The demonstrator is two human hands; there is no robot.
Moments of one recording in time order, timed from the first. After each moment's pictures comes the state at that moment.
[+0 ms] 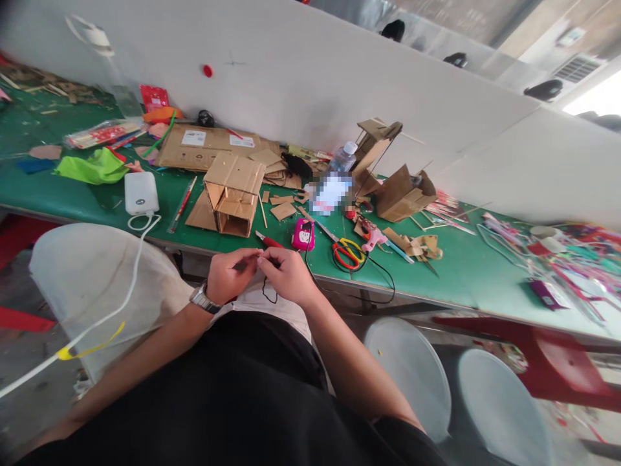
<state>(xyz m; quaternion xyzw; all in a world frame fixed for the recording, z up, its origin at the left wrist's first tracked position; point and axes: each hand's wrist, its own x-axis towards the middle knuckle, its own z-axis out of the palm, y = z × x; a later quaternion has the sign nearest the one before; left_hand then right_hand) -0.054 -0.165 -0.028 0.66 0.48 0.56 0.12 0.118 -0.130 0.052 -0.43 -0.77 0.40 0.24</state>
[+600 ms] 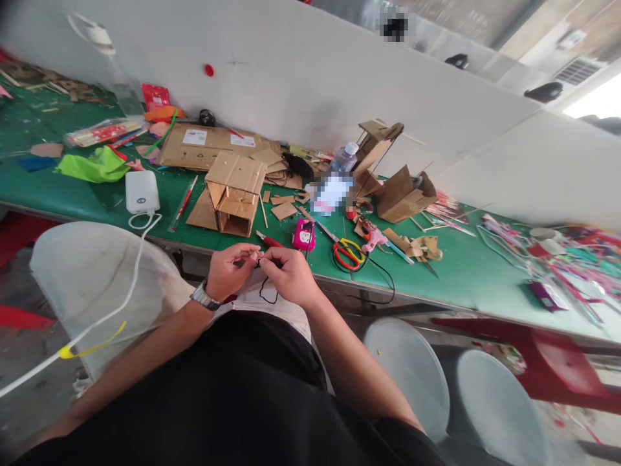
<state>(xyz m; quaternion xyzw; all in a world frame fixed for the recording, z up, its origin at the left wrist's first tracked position) -0.054 -0.163 -0.032 0.59 0.49 0.59 0.24 0.118 -0.134 0.063 -0.43 -0.76 0.42 0.25</state>
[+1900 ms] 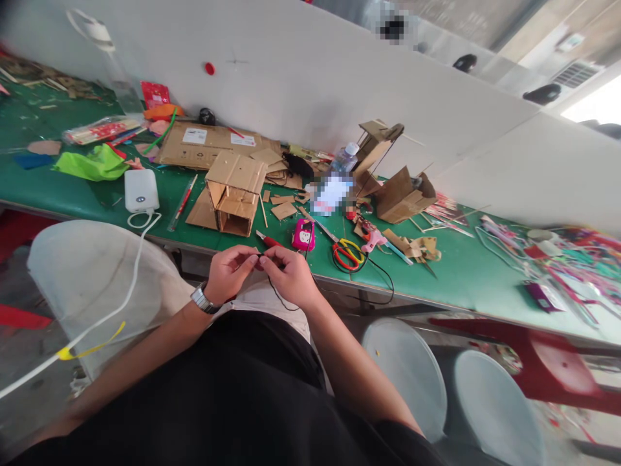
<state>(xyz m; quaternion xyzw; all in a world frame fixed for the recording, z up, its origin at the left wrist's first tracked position) -0.049 -0.170 -0.023 0.54 0.42 0.64 0.34 0.122 -0.134 0.048 -0.44 -0.74 0.43 0.27</state>
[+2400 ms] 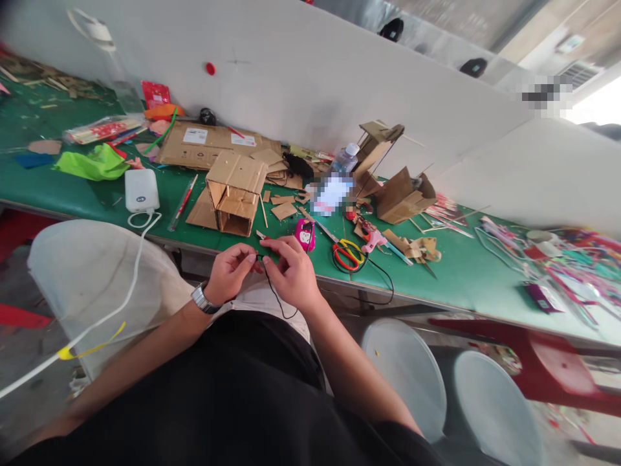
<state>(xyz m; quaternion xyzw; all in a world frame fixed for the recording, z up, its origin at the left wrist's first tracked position) -0.047 -0.166 -0.030 0.51 0.40 0.64 0.42 0.125 -0.139 0.050 -0.41 -0.80 0.29 0.34</state>
